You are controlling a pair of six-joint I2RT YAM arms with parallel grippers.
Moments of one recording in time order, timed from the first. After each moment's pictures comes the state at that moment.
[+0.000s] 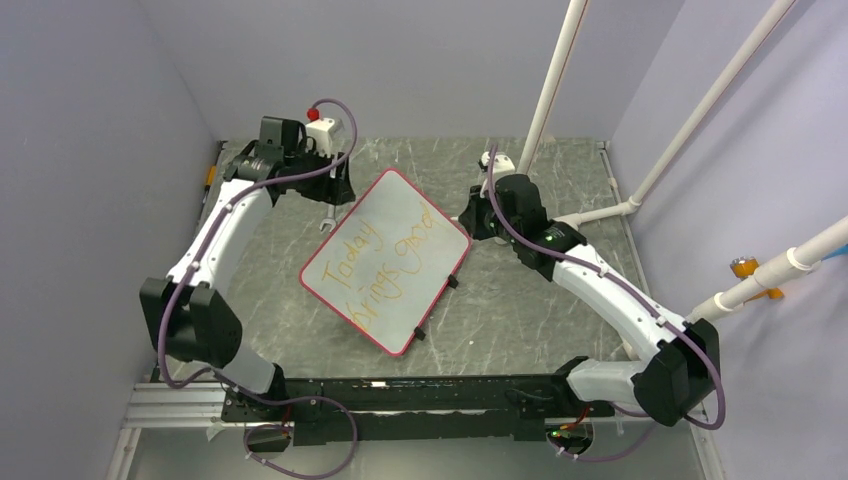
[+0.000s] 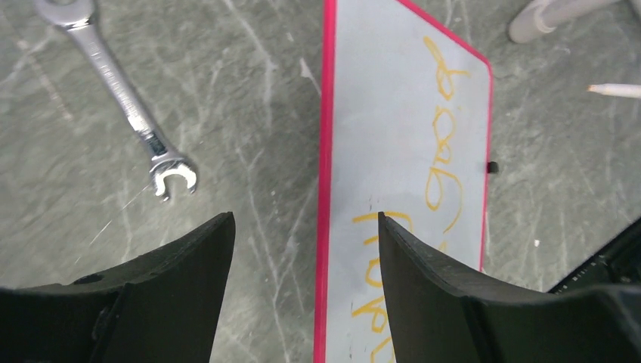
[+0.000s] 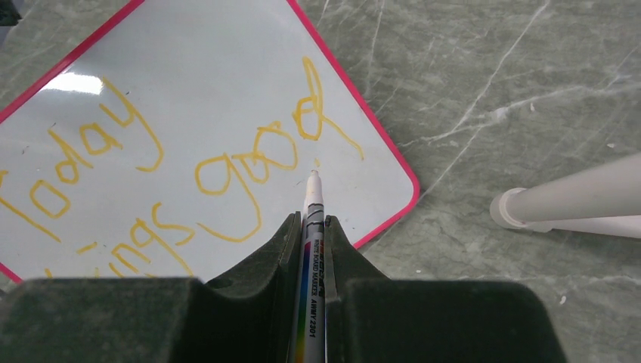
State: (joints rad) left arm -0.18 1.56 1.51 -0.72 0.42 0.05; right arm 0.57 1.25 1.05 -0.29 0.02 0.28
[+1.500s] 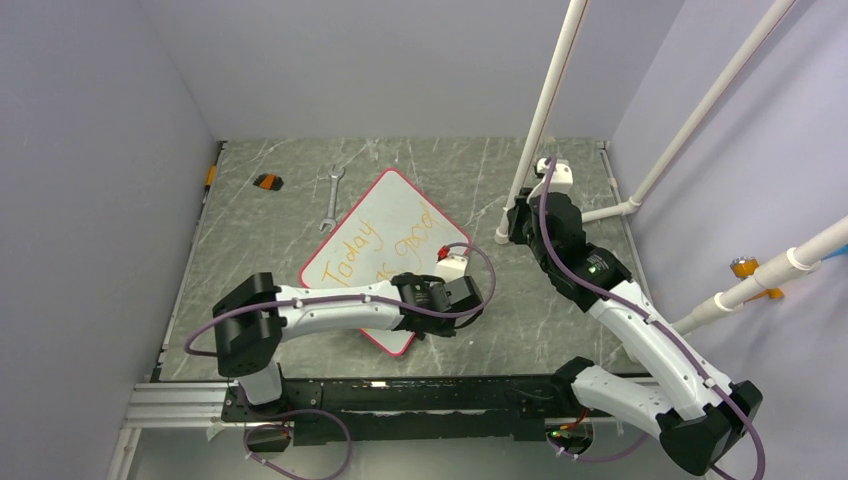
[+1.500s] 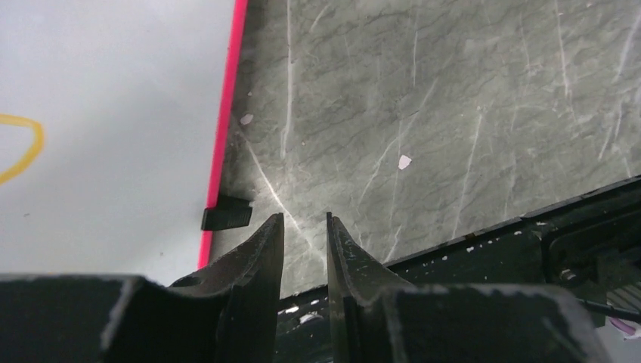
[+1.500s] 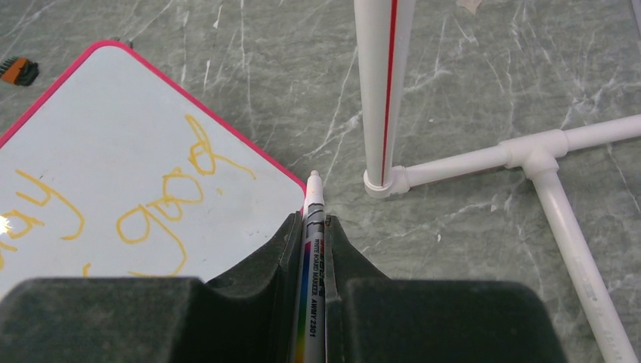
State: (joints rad) left arm -1.26 1.68 1.26 -0.70 -0.38 -0.91; right arm 0.57 0.97 1.00 -0.43 0.41 0.33
